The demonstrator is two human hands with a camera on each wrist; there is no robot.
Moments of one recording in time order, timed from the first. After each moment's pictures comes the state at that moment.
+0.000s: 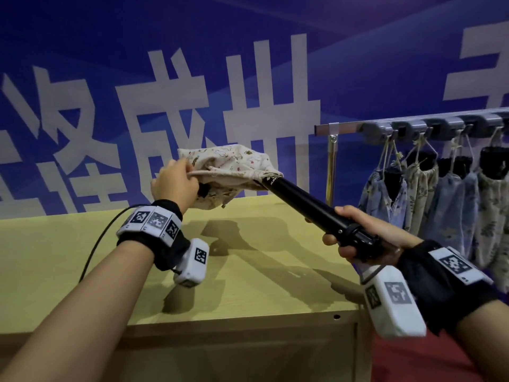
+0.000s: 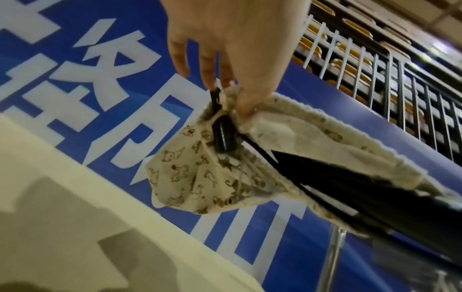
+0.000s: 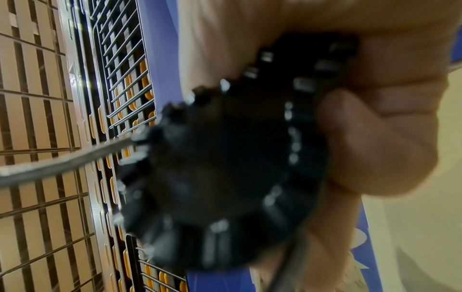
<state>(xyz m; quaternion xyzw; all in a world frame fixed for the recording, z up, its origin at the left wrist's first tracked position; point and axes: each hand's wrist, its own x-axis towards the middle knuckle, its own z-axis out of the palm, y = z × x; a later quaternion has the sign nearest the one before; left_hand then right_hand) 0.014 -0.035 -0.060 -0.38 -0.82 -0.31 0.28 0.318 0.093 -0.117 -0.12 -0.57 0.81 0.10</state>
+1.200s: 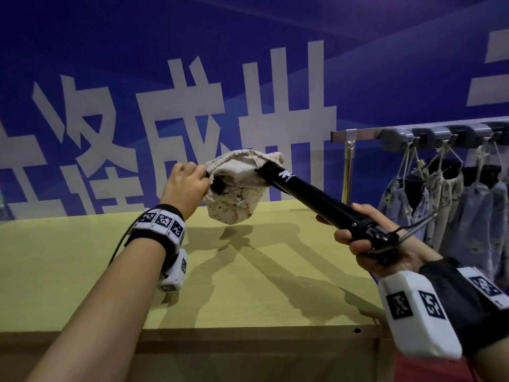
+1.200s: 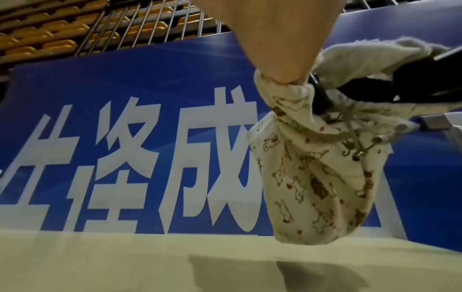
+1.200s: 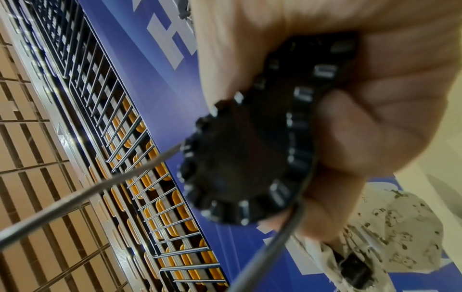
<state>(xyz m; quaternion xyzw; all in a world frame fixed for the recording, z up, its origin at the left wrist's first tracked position) -0.029 -0.043 -0.060 -0.48 -0.74 0.07 0.47 0.300 0.111 -0.127 0.04 -0.42 0.91 0.03</state>
